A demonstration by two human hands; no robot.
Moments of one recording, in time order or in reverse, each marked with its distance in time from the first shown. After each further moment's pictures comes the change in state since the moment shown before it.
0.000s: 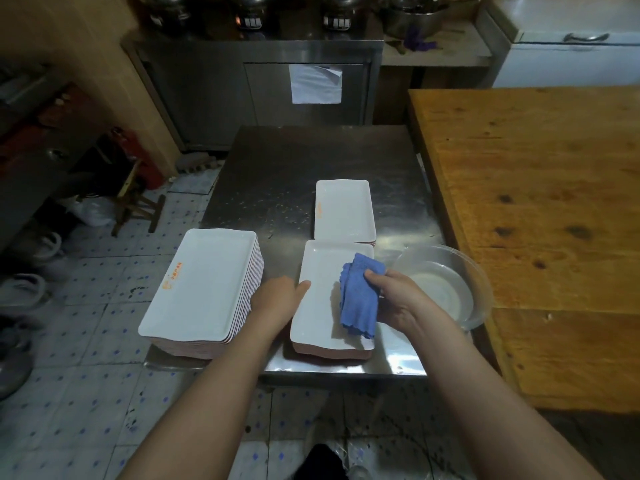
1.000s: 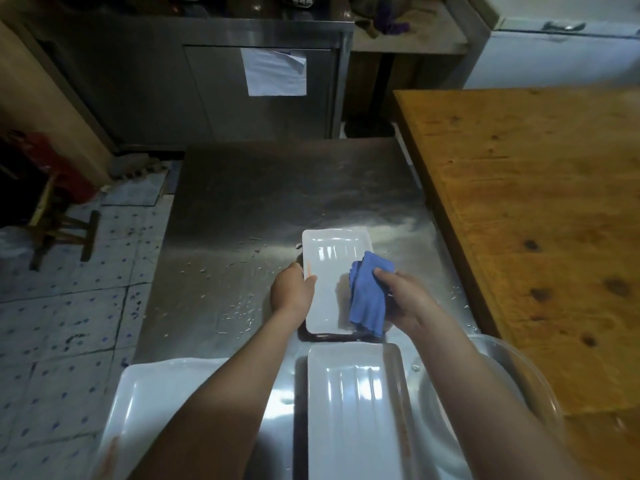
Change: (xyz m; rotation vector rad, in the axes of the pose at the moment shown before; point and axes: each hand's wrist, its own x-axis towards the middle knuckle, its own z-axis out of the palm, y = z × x) left_hand 0.207 0.064 -0.035 -0.355 0.023 0.008; right_hand 0.156 -0.107 0.039 0.078 0.199 -0.033
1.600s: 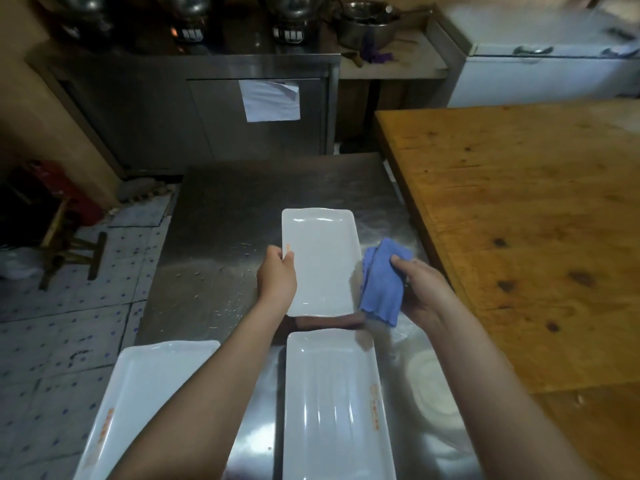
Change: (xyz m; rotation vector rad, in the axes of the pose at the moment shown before) left_hand -0.038 0.034 -0.030 -0.393 0.164 -0.047; right_hand -0.052 -0.027 -0.037 0.133 -0.046 -0.149
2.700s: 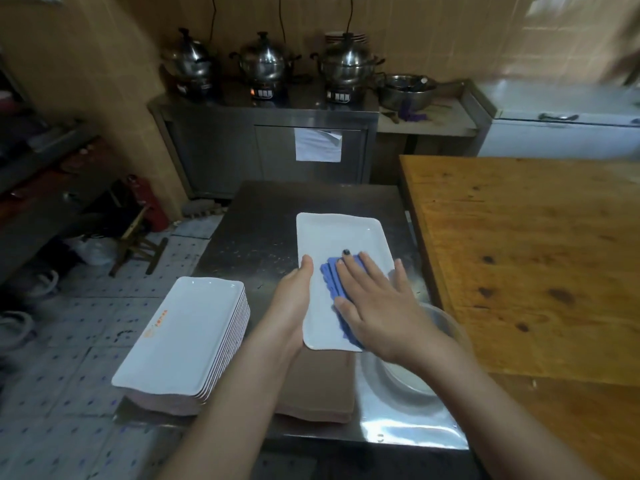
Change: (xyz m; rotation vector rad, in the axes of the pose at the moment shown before) left_hand -0.234 0.048 -0.055 -0.748 -0.200 -0.188; right_hand -0.158 0.029 -0.032 -1.930 -0.262 -0.975
